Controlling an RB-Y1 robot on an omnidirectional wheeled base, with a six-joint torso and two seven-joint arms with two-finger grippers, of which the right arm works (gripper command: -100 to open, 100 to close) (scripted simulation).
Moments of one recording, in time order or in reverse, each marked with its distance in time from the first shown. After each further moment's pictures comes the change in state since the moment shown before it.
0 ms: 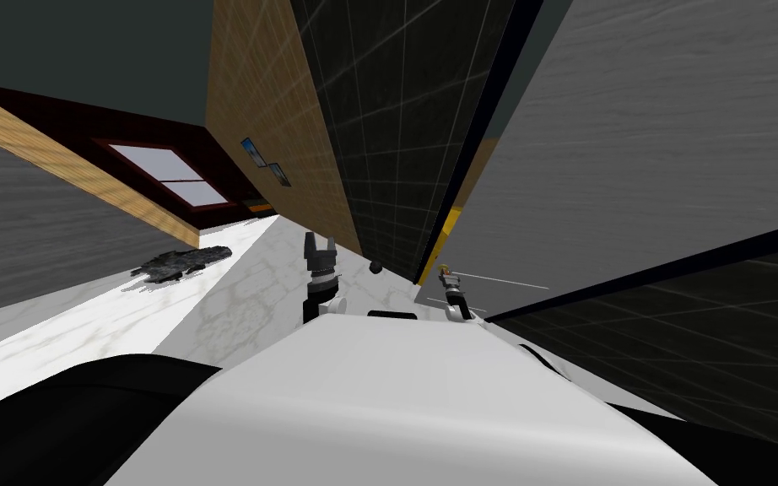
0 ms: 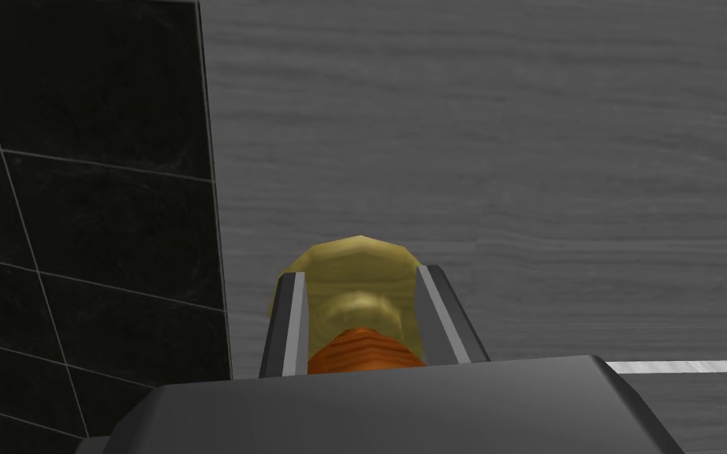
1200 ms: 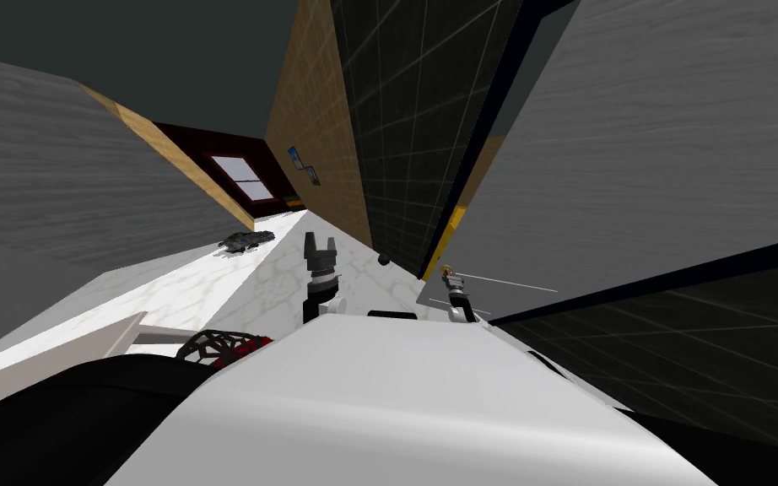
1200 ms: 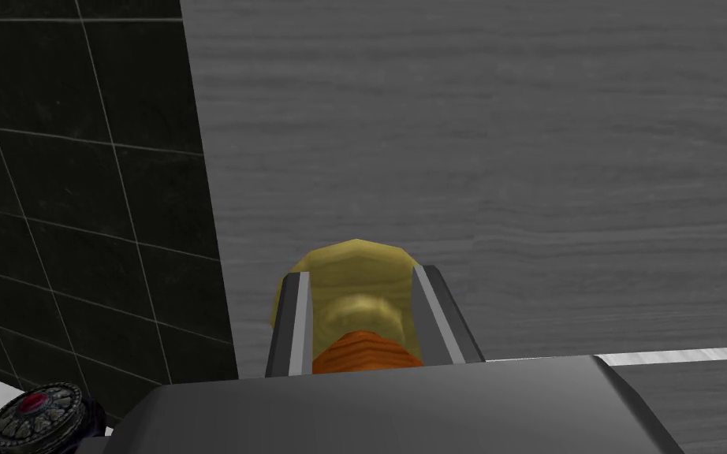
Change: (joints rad) arm 0.040 -0.030 0.007 -0.054 -0.043 0.003 -0.036
